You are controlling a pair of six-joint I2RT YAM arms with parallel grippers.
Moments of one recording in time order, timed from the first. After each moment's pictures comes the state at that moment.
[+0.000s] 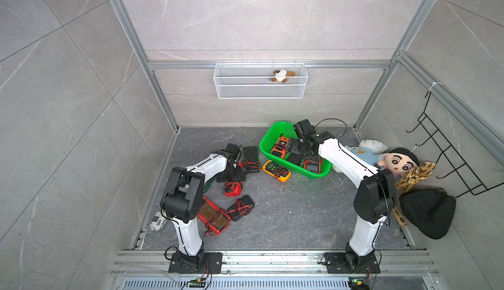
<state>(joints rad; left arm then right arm) -0.37 1.85 1.24 -0.73 0.01 -0.37 0.43 1.87 1.66 -0.85 0.22 0.69</state>
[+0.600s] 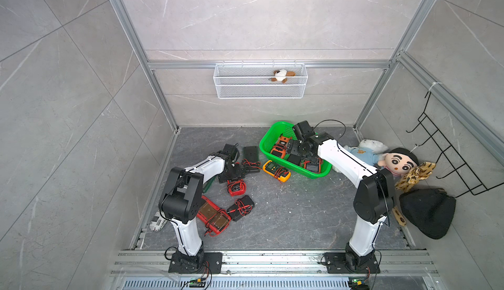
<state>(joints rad) -0.34 1.84 1.19 -0.61 0.06 -0.48 0.44 1.87 1.64 -0.83 0.22 0.68</state>
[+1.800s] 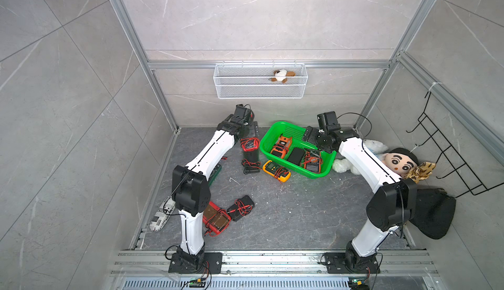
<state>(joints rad) -0.48 2.03 1.98 -0.67 -0.12 -0.42 0.24 1.74 1.60 -0.72 0.10 0.62</state>
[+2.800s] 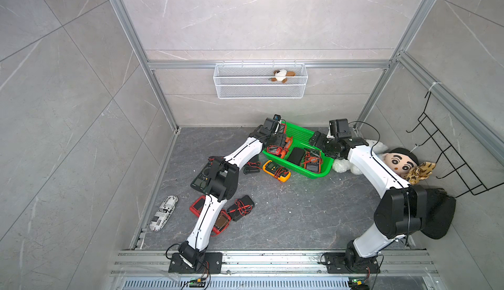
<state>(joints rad) -0.60 2.45 2.22 -0.42 -0.01 -0.10 0.15 1.65 1.41 -0.58 -0.05 0.61</state>
